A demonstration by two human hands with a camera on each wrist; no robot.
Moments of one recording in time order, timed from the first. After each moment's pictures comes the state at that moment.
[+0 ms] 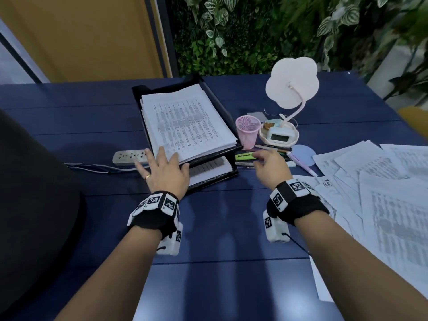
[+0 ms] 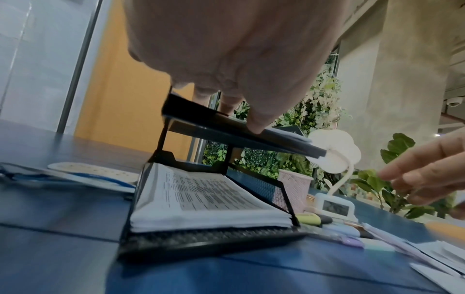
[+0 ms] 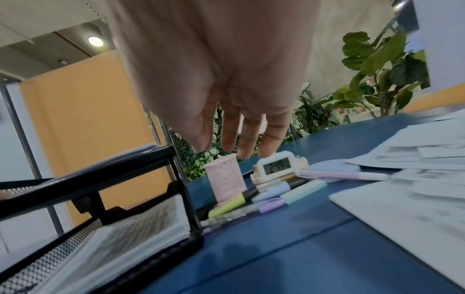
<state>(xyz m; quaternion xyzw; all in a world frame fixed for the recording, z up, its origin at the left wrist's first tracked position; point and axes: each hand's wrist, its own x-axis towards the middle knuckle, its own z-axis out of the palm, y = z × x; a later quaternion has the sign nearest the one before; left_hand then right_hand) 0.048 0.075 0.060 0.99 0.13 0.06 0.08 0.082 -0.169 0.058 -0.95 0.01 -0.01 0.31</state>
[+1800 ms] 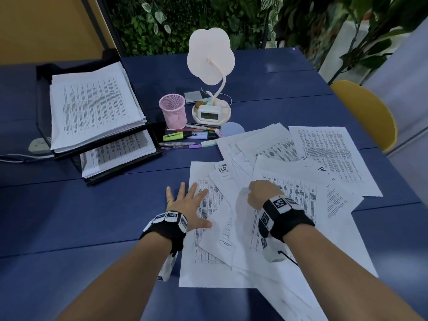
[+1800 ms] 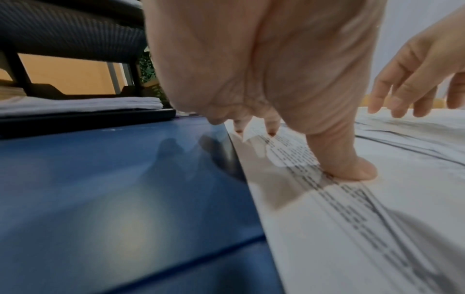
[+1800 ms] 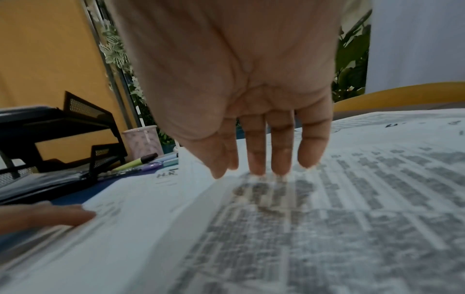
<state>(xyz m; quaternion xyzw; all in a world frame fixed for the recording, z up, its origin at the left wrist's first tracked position) -0.021 -0.161 -0.039 0.95 -0.11 -0.28 0.00 -0.005 -0.382 0.005 -0.95 0.06 0.29 0.06</state>
